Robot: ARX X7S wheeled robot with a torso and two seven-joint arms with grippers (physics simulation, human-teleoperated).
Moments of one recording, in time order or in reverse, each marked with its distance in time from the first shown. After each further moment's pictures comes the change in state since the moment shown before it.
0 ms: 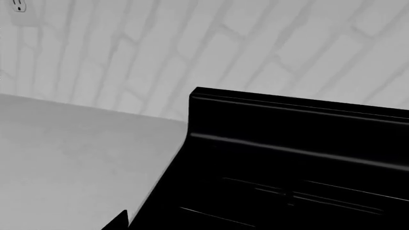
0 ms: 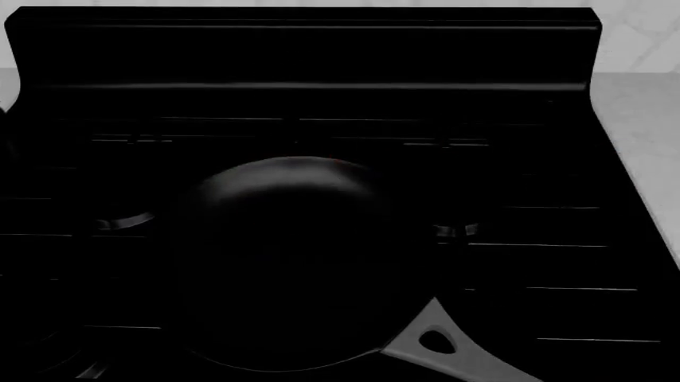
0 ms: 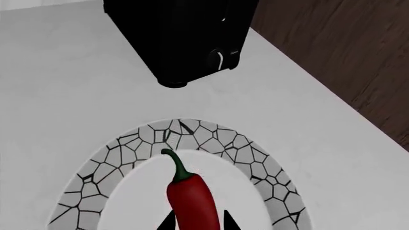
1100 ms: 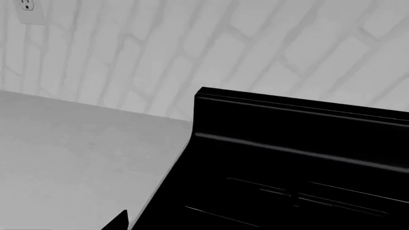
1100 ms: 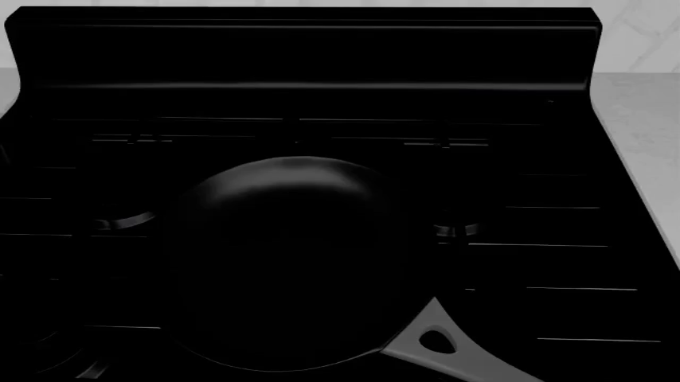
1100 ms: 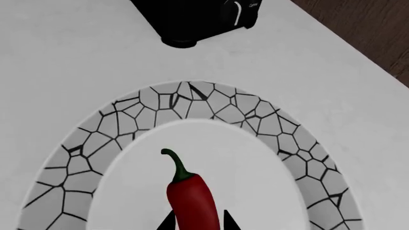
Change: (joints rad) left arm 0.011 -0.013 -0.013 0.005 -0.014 0.006 -0.010; right arm -0.155 -0.051 -0.019 0.088 0.014 -0.117 -0.044
